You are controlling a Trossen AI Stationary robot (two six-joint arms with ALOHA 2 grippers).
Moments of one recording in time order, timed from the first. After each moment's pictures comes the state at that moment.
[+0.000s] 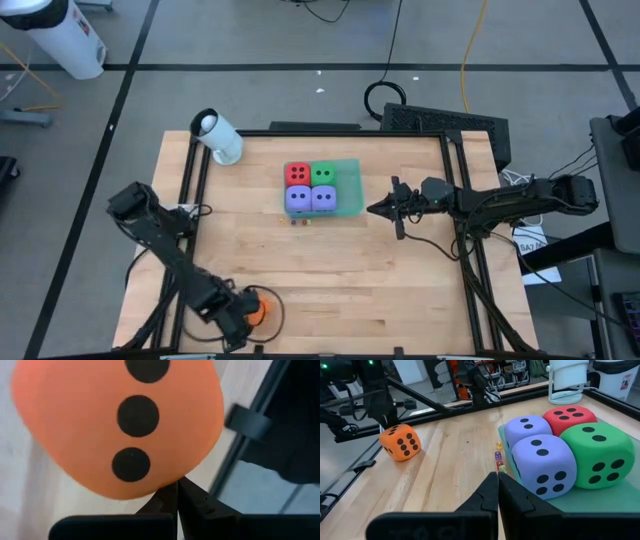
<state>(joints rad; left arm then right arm) -0.84 1.70 1.15 -0.78 0.15 -1.20 -0.13 1.02 0.27 0.56 -0.16 0.20</state>
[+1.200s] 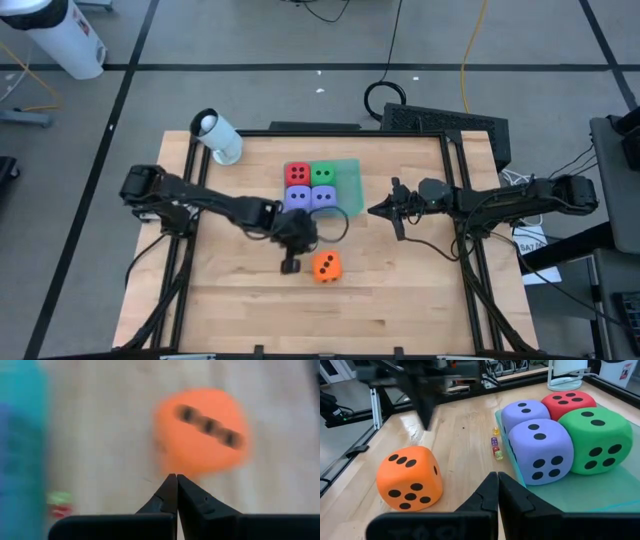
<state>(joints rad) -0.16 1.66 1.15 -0.45 0.10 -0.16 -0.13 1.02 0.28 0.49 -0.15 0.17</state>
